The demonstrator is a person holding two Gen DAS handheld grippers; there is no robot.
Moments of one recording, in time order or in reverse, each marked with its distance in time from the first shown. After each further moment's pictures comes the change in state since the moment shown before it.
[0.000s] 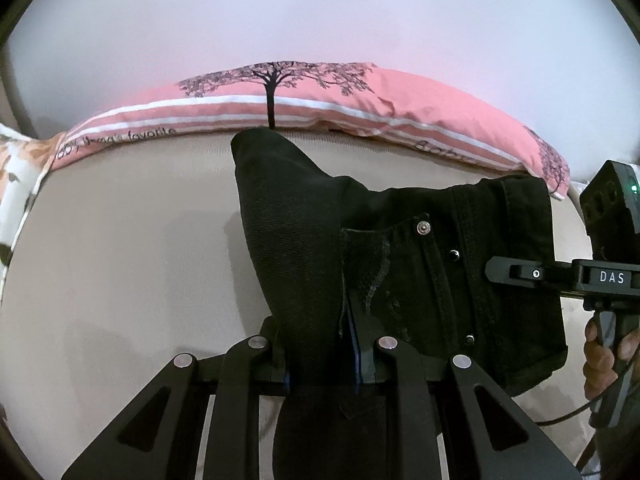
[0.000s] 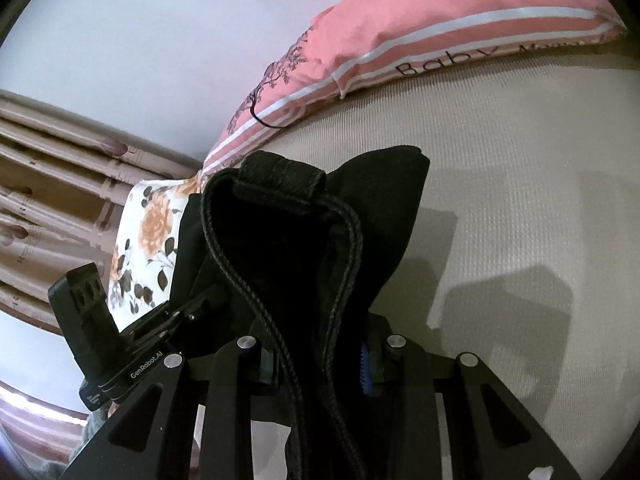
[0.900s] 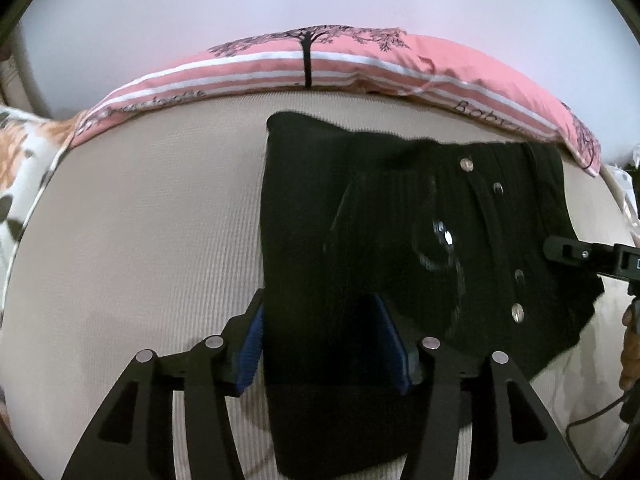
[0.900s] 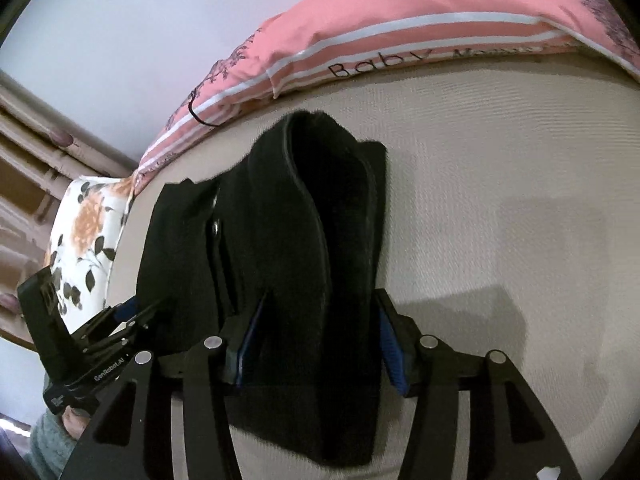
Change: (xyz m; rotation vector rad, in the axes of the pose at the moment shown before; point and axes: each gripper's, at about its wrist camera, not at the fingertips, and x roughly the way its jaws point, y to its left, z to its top) left arm 0.022 0.018 -0.048 0.006 0.017 0.109; right arm -0.004 -0.018 -0.033 -0.047 -0.079 -0.274
